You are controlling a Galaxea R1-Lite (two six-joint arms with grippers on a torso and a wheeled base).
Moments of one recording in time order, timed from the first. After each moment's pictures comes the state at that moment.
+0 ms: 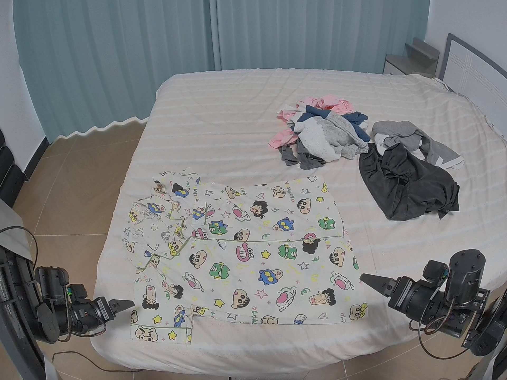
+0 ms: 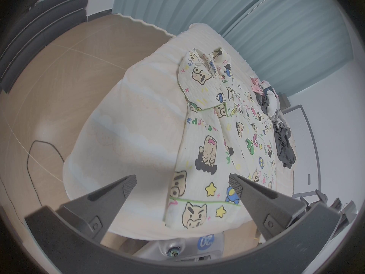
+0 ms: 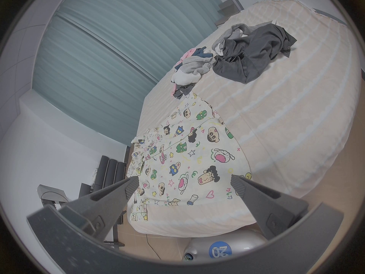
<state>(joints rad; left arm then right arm) 0.26 2.16 -0.02 -1.28 -0.48 -0.37 0.52 1.74 -0.02 -1.30 -0.07 0.83</state>
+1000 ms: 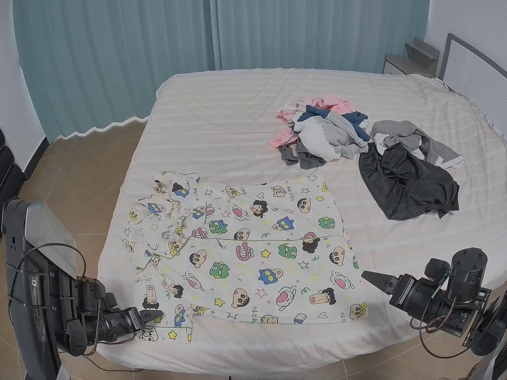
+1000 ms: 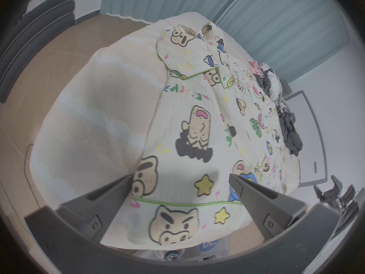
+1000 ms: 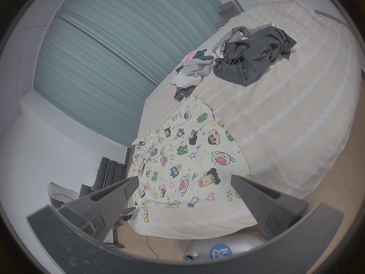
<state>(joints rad) -0.01 2.40 -0.02 -1.55 -0.31 -0.49 0.52 1.74 -0.02 -1.31 -0.08 0.83</state>
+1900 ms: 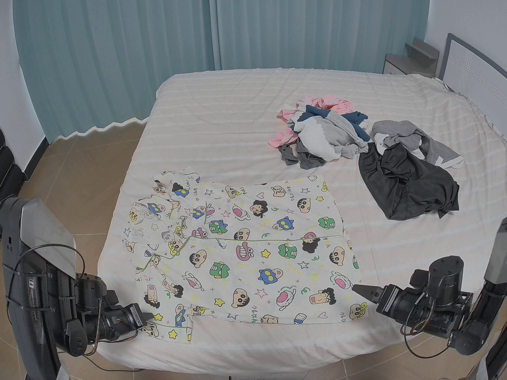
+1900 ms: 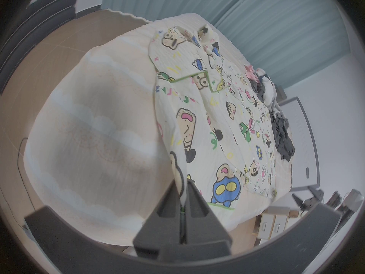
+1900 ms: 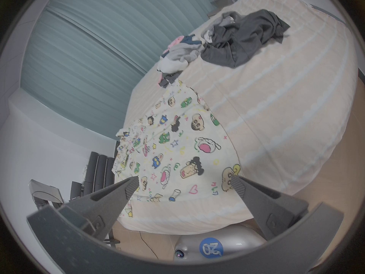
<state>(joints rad) -0.04 2.36 -0.02 -1.55 -0.33 -0.57 0.49 1.93 -0.02 -1.39 -0.04 0.83</state>
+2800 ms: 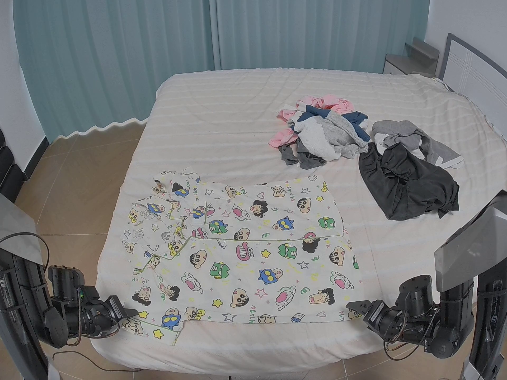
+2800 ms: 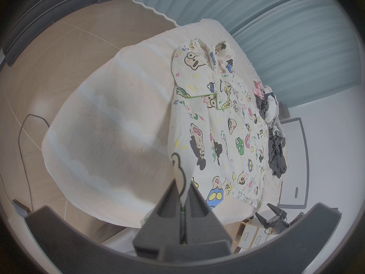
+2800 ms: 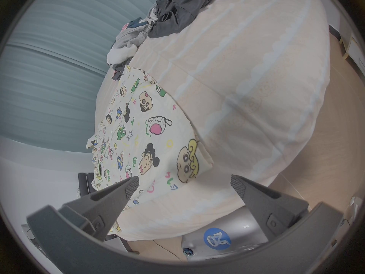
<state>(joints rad) 0.10 2.15 -0.02 -1.30 -0.42 -0.64 0.45 2.30 -0.03 -1.53 -0.04 1.09</state>
